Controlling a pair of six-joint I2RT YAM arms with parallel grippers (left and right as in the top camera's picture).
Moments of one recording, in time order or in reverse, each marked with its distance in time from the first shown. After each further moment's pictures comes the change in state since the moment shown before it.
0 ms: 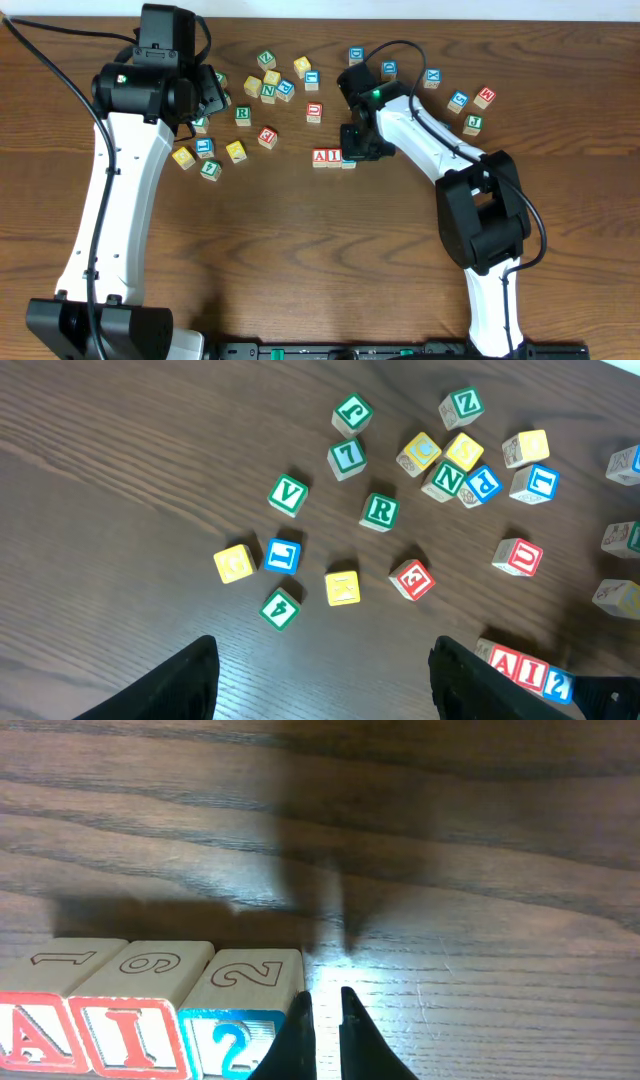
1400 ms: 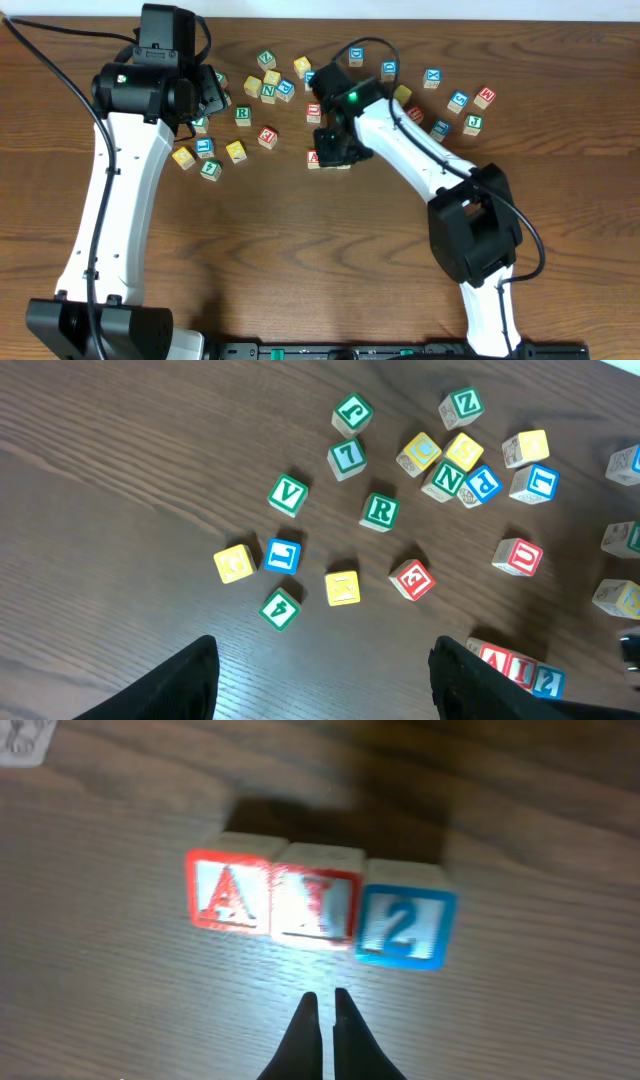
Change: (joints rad) left arm 0.000 0.000 0.000 0.000 0.000 0.000; right arm 0.113 -0.030 0.078 -0.091 -0.061 -0.024
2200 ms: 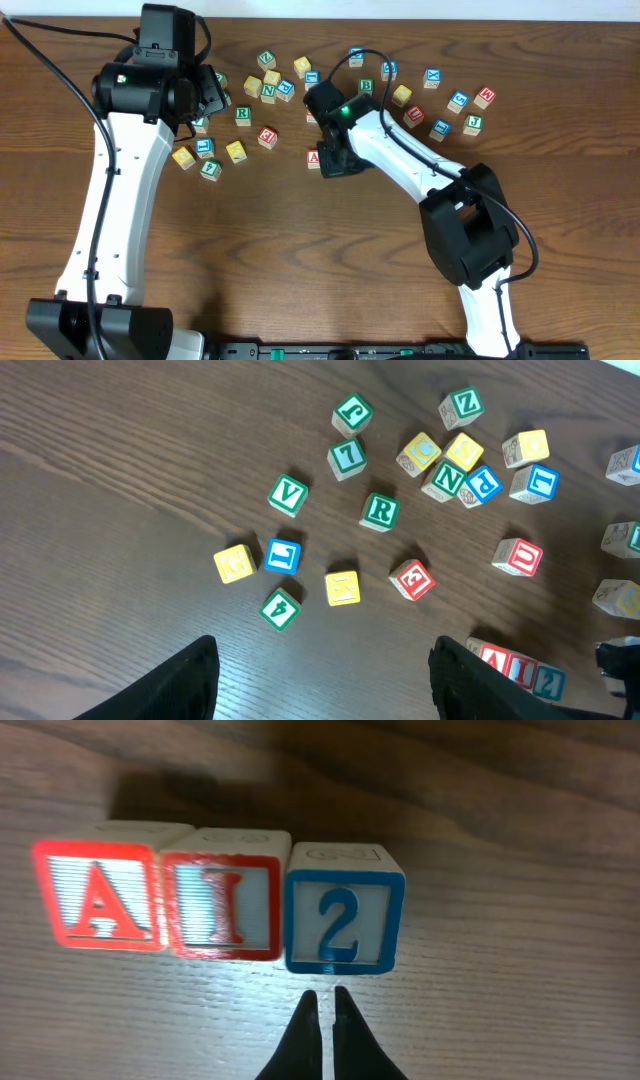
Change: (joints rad) left arm 0.000 0.000 0.000 0.000 0.000 0.000; right arm 0.021 0.000 -0.090 0.034 0.135 0.046
